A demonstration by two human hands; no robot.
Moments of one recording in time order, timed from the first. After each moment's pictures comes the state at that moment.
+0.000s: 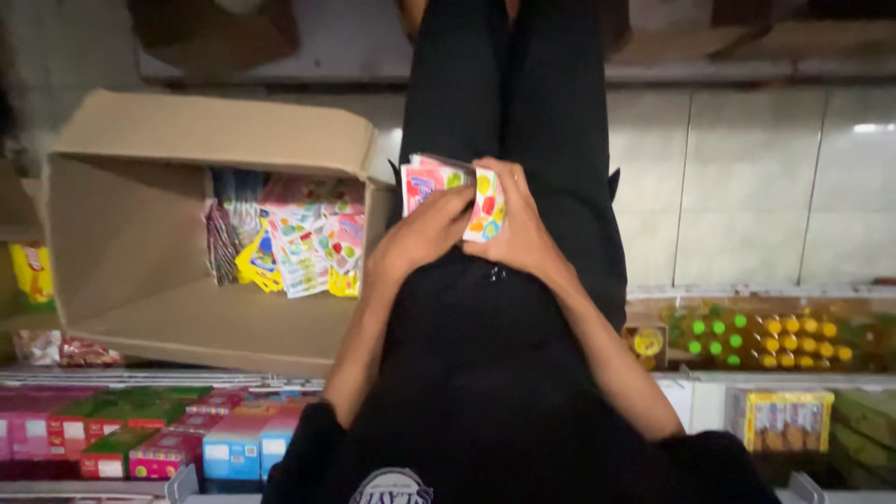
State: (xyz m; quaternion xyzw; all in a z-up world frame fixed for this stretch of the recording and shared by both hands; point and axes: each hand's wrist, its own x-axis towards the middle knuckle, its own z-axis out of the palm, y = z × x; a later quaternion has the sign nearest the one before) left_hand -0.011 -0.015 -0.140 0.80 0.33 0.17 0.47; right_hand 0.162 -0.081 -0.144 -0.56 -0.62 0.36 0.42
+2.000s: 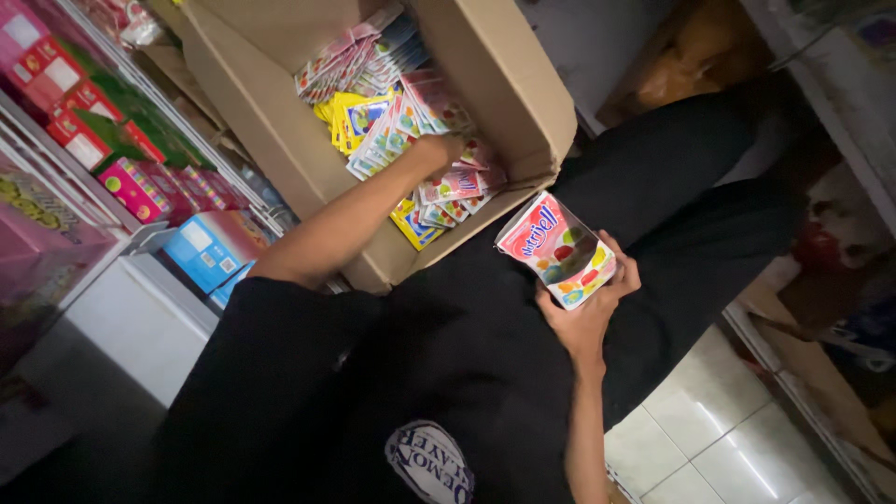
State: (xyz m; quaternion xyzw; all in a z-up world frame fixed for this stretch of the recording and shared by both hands) left_hand -0.210 0.036 -0.429 0.71 0.57 -0.21 0.35; right_hand 0.133 -0.083 -0.168 -0.46 -0.76 0.29 0.35
